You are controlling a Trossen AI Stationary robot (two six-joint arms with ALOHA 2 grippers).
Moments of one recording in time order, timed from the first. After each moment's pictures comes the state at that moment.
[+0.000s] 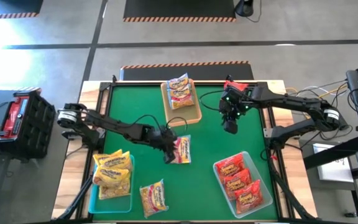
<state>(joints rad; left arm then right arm) -0.10 1.66 0.95 -0.17 -0.08 -0.49 -0.40 1.28 1.01 -0.89 -0.23 -0.12</state>
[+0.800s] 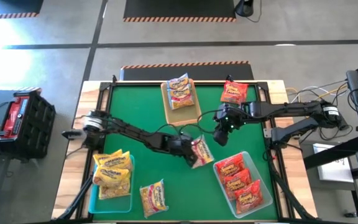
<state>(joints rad) -0.16 2.00 1.23 -0.13 -0.18 -0.91 -0.09 1.27 1.01 -0.74 -0.08 0.43</state>
